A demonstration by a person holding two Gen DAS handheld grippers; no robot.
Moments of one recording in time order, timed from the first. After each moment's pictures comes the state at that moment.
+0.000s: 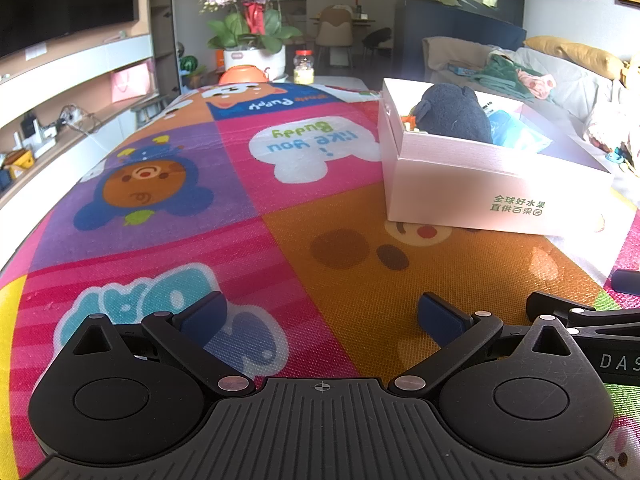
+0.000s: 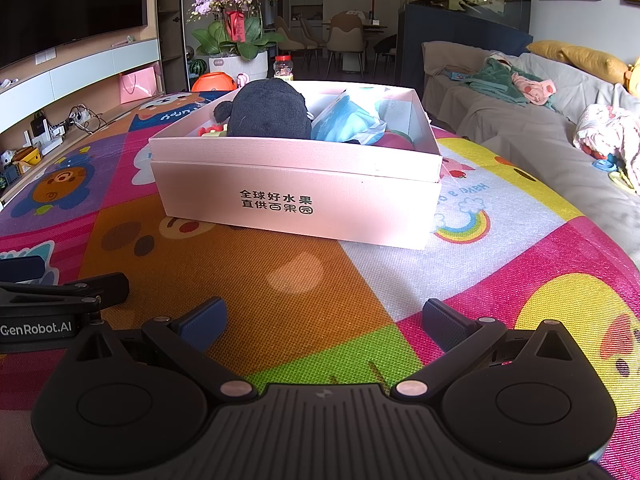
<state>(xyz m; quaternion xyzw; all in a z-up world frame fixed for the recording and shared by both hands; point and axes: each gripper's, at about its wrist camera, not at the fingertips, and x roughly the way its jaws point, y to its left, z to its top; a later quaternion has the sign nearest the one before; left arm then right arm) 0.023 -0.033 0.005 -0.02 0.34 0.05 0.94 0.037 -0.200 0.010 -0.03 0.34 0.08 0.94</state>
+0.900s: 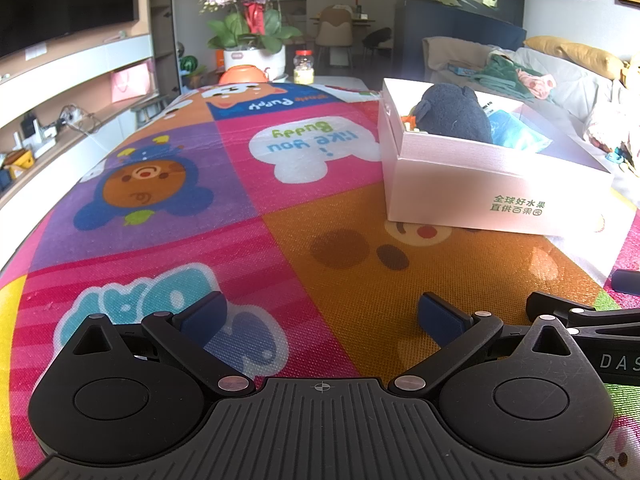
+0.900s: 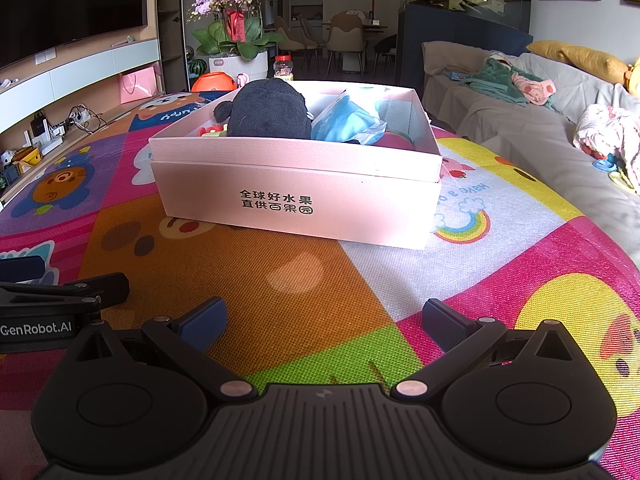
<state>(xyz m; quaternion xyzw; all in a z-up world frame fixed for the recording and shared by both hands) 0.024 -0.033 0.005 -0.02 0.34 0.05 0.94 0.037 -0.200 0.010 -0.03 0.34 0.08 0.94</state>
